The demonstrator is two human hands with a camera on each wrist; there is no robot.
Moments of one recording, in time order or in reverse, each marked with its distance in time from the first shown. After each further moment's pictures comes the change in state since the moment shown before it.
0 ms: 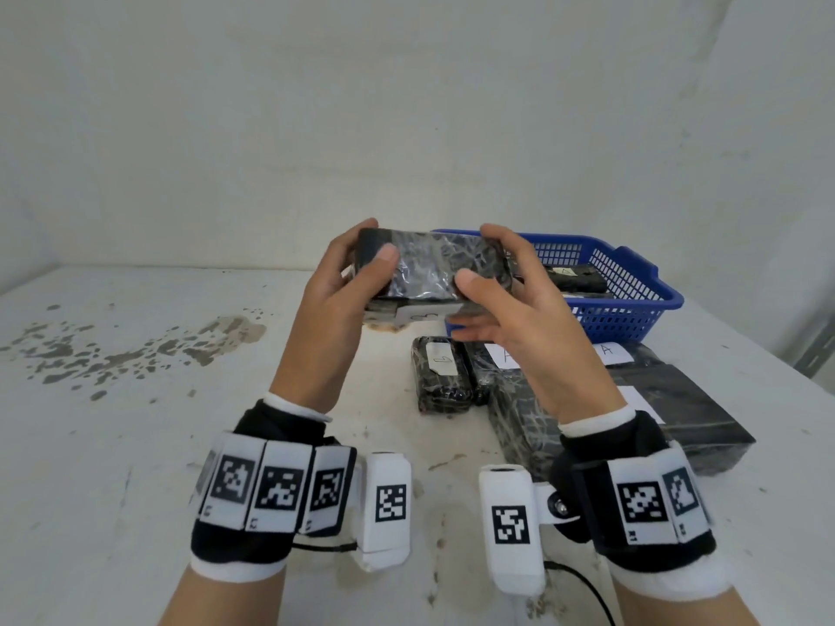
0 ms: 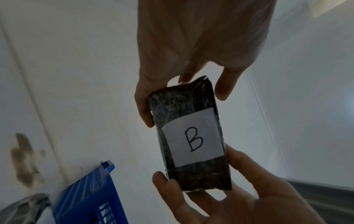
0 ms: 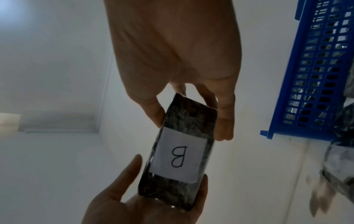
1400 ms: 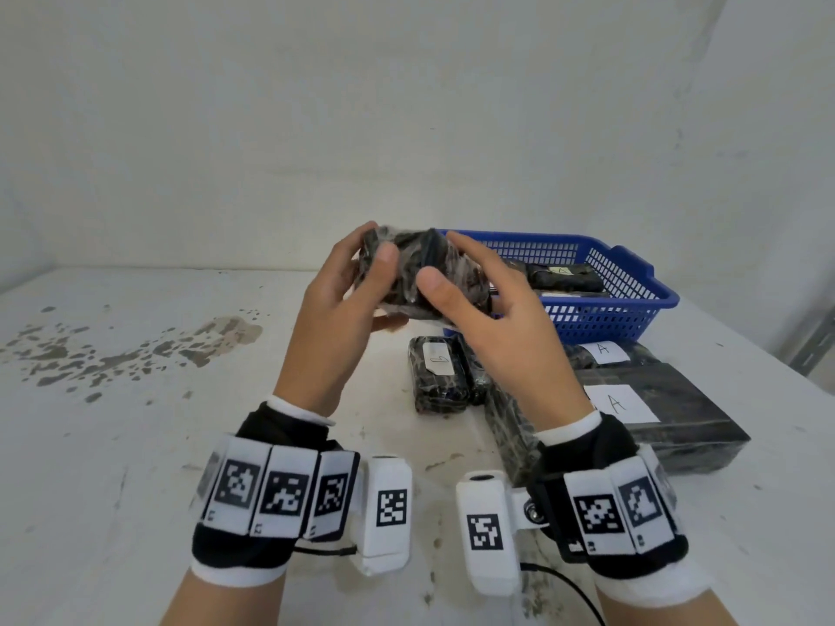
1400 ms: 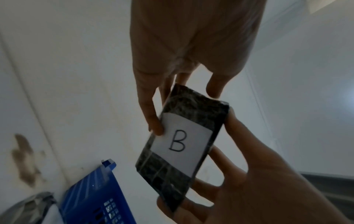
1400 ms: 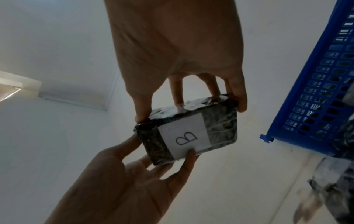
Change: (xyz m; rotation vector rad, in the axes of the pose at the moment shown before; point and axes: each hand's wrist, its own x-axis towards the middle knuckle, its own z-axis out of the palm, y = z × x) left_hand -0.006 0.004 0.008 0.079 0.007 -0.054; right_hand -0.009 -0.003 0.014 -0.345 0.034 -0.104
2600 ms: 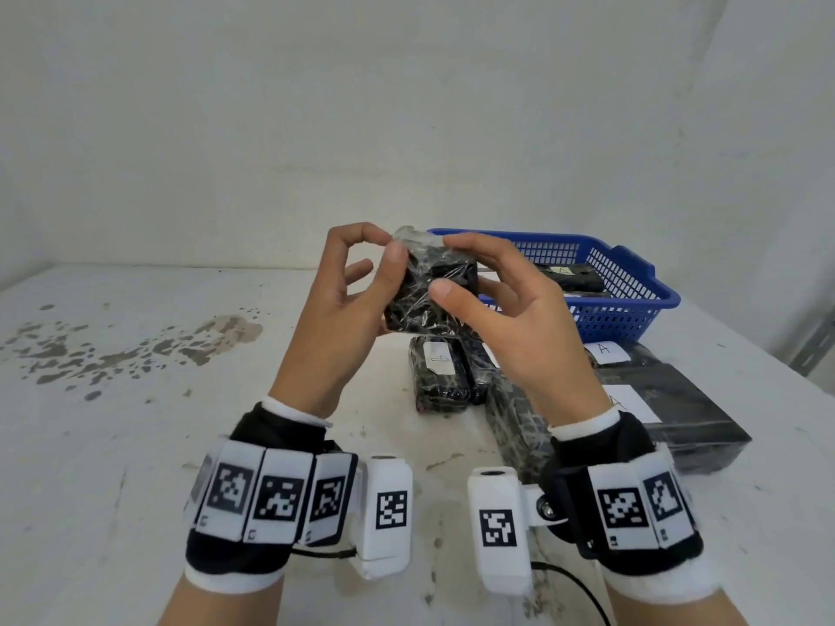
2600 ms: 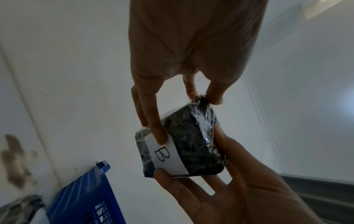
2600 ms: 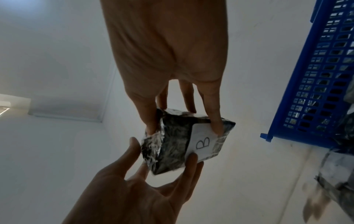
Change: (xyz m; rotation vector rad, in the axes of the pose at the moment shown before) left_hand -0.001 0.000 -0.003 0.036 -0.091 0.036; right_hand 0.003 0.007 -0.007 0.255 -0.023 -0.159
